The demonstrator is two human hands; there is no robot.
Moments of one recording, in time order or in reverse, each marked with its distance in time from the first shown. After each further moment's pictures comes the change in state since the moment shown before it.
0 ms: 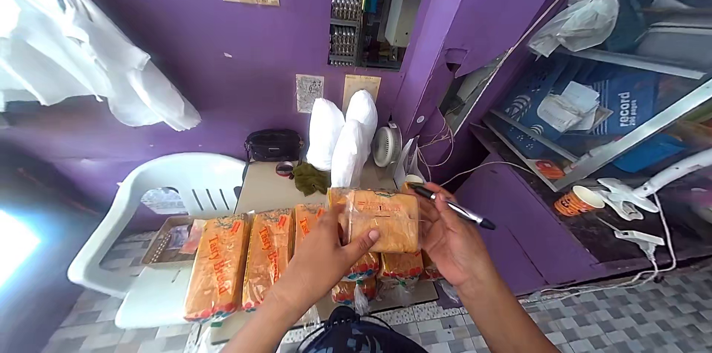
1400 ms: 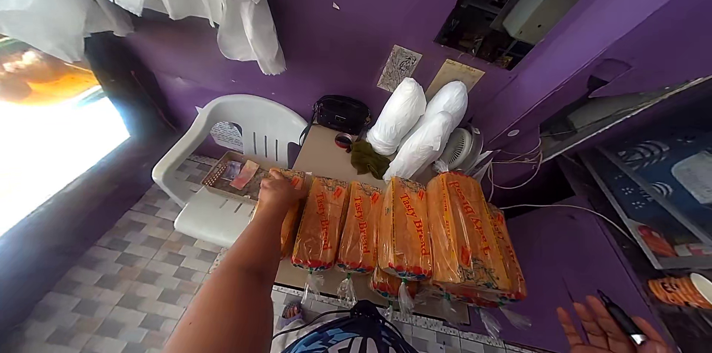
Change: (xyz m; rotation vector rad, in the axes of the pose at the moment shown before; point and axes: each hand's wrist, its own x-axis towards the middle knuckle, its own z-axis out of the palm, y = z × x) left_hand 0.087 -0.267 -0.092 0.464 0.266 -0.957; right_hand -0.037 0.025 -0.110 -0.123 0.257 -0.392
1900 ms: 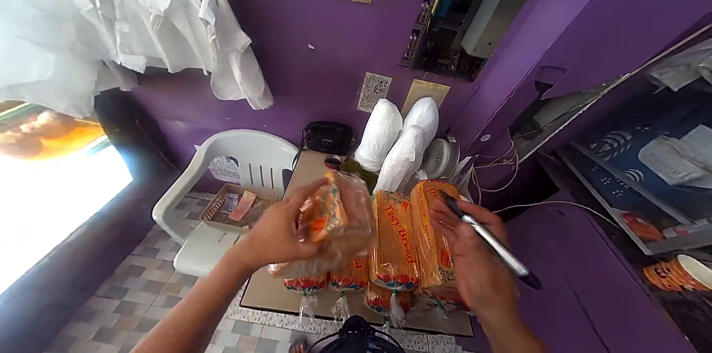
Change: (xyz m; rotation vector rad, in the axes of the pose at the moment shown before) left_hand -0.160 -0.024 -0.092 -0.438 0.096 1.192; right_hand -0.004 0.003 0.155 0.025 -0.669 -0.194
